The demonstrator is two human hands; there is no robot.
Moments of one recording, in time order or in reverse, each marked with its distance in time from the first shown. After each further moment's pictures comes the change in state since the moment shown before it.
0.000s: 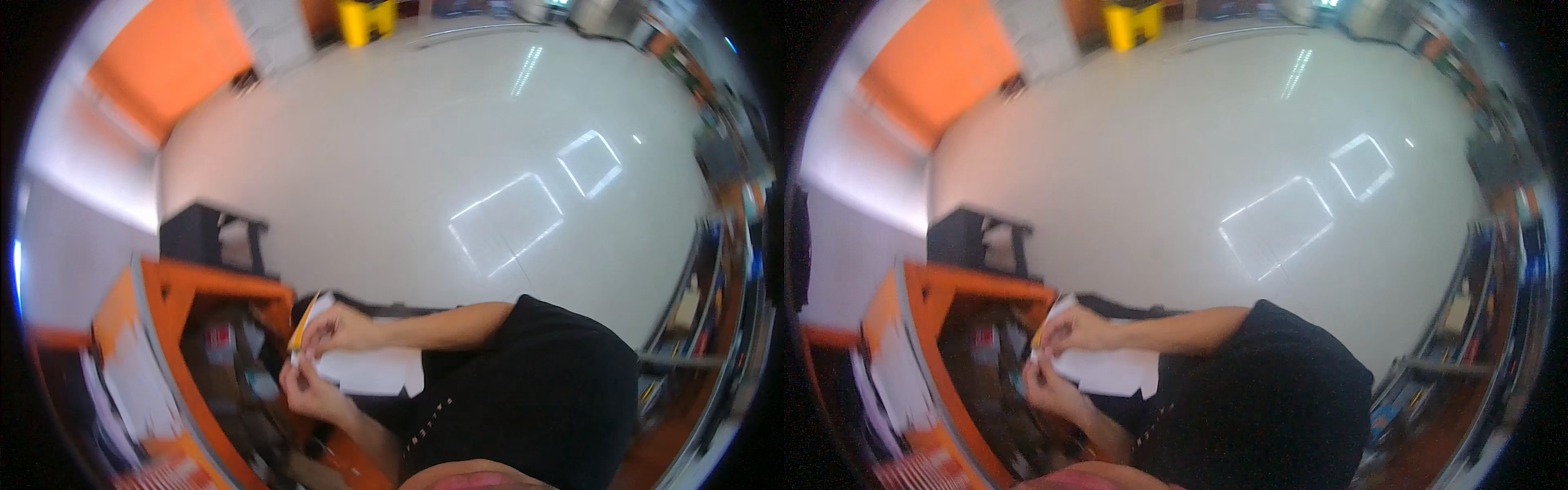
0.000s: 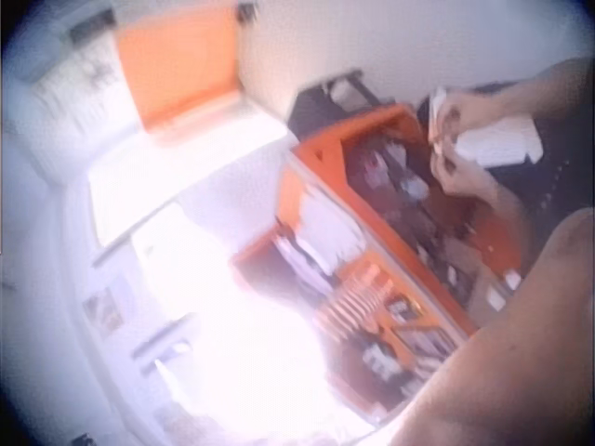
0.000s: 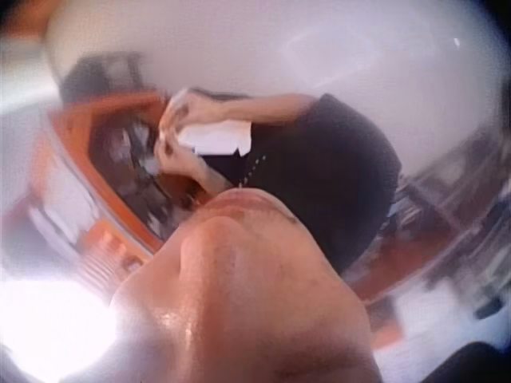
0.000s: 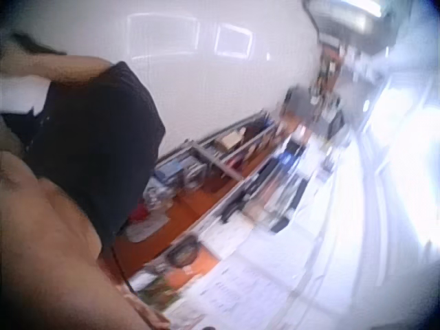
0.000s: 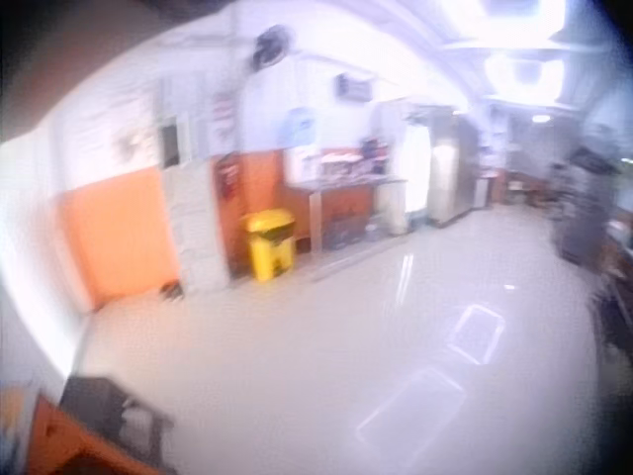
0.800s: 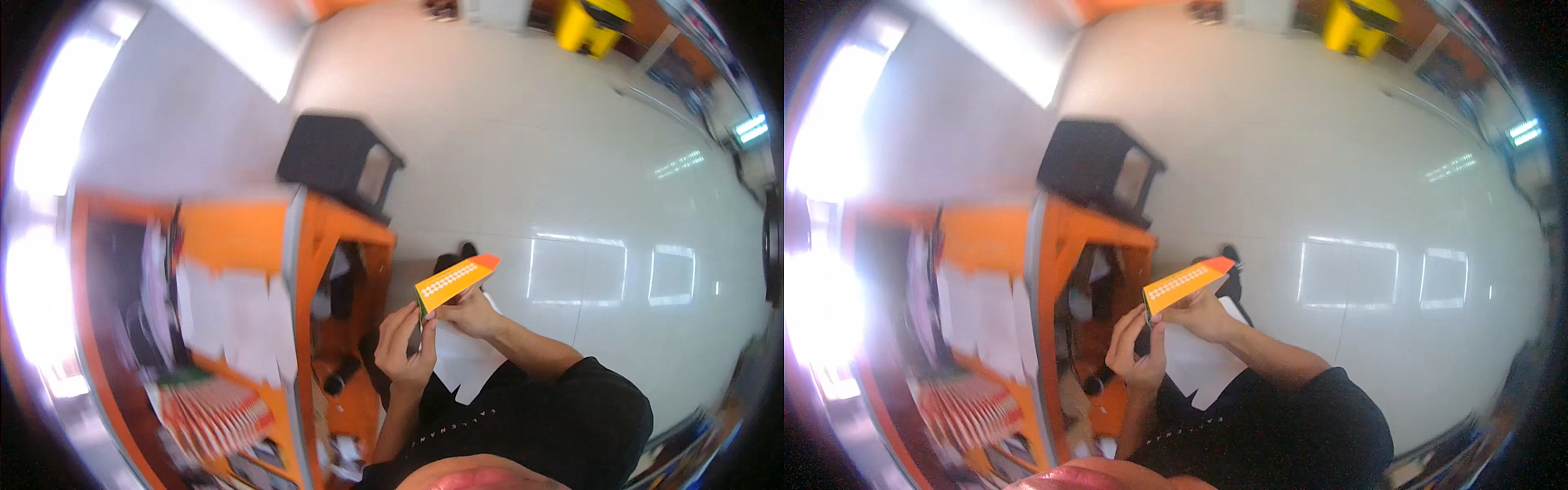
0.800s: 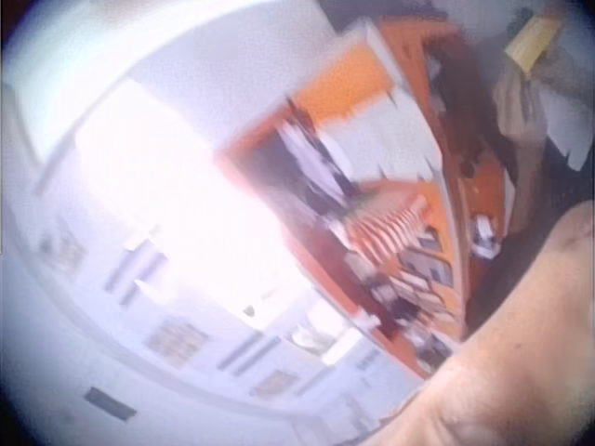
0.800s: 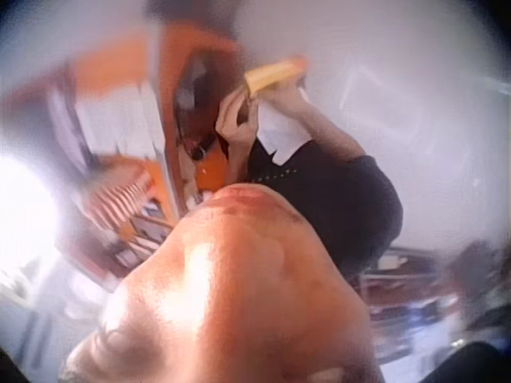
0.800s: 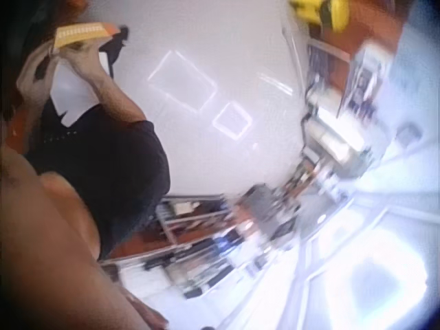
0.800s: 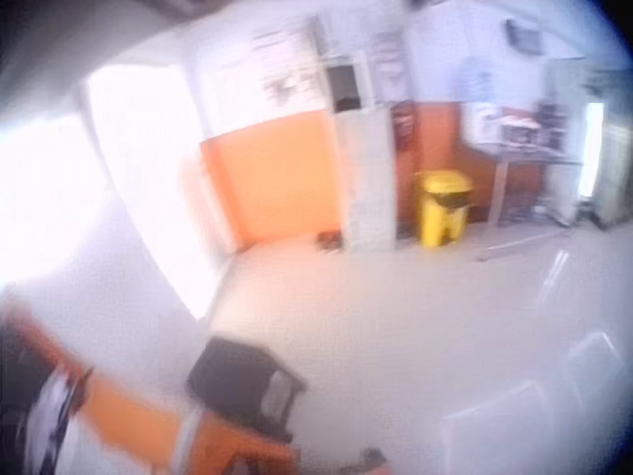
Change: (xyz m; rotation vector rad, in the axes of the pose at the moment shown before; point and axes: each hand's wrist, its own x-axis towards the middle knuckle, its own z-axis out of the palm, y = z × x) left_hand 0.109 0.083 0.057 -0.008 -0.149 0.316; right_hand 0.098 -0.102 -0.044 0.073 0.135 0.322
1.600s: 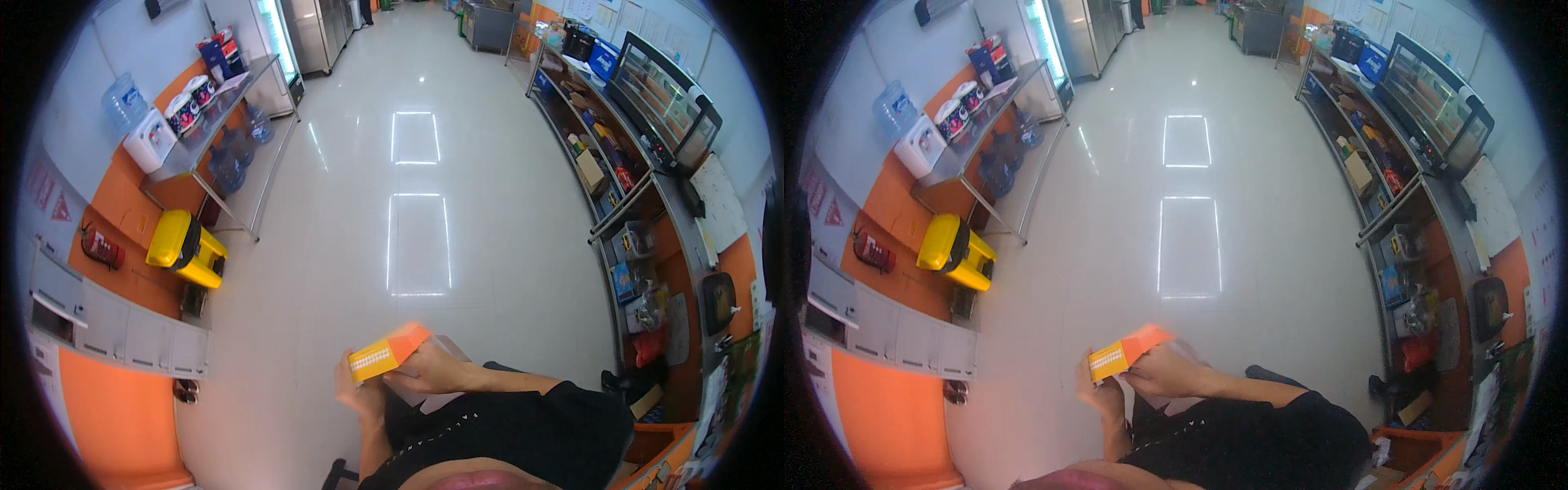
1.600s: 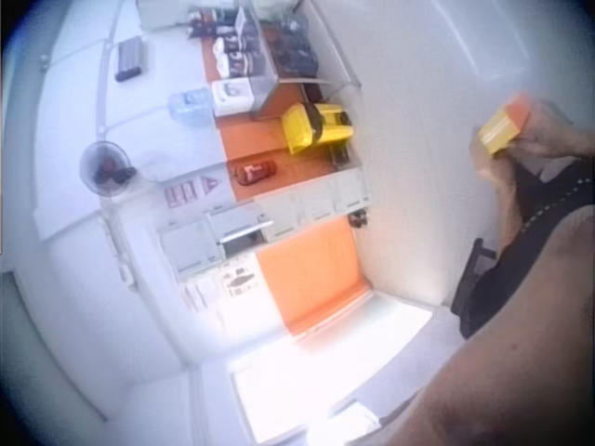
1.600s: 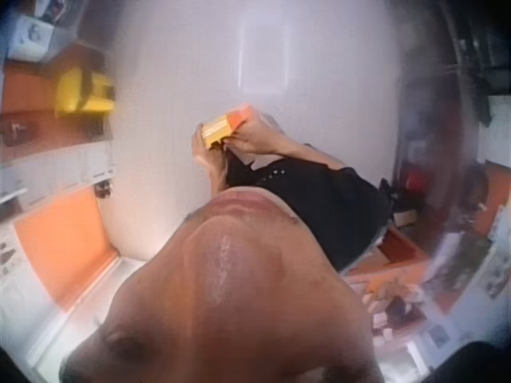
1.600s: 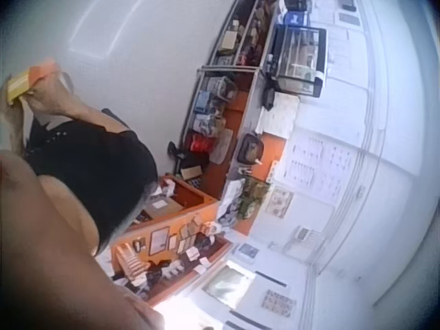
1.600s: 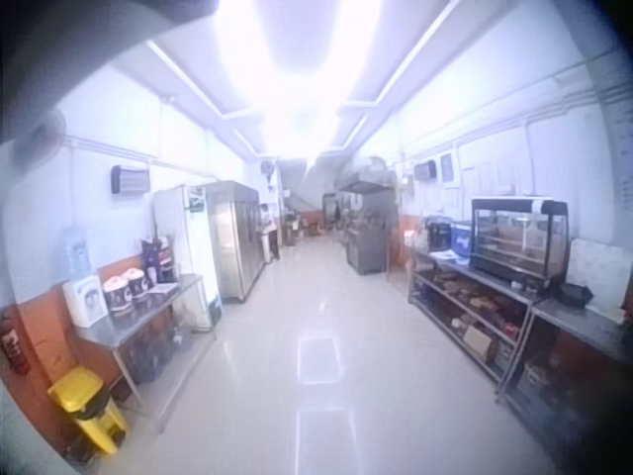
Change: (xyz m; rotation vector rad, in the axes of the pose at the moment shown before) left_hand 0.176 0.261 0.272 -0.581 -0.940 0.638; right_hand -0.194 -0.310 -0.014 -1.169 1.514 -0.670
